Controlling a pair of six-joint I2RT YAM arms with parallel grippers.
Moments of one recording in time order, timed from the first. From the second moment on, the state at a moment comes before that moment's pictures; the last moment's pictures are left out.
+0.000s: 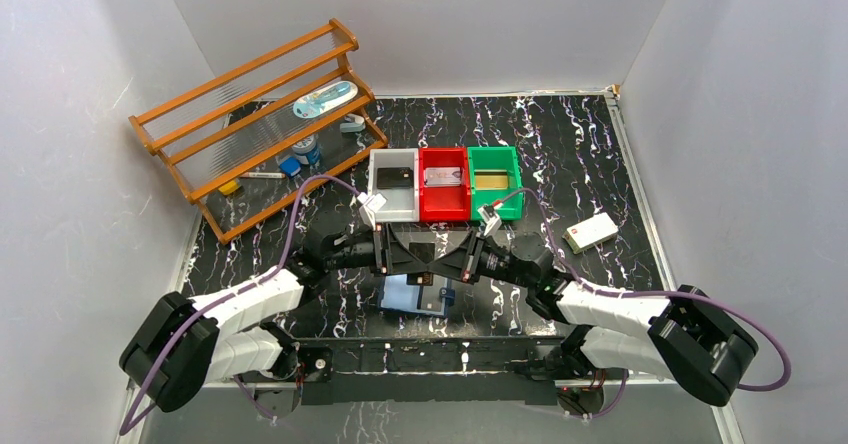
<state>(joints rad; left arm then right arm) -0.64 1.14 0.39 0.44 0.69 -0.95 0.84 1.11 0.26 0.72 -0.39 1.18</state>
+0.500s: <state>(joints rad) -0.64 1.10 0.35 0.51 0.70 -0.96 0.81 1.11 0.21 0.80 -0.44 1.21</state>
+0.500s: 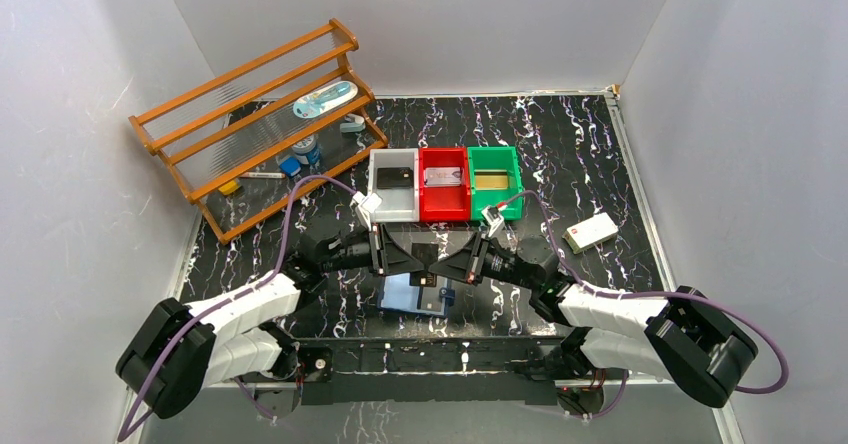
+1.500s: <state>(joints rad) -0.64 0.98 0.53 0.02 0.50 -0.66 0.80 0.96 0.18 0.59 -0.32 1.20</state>
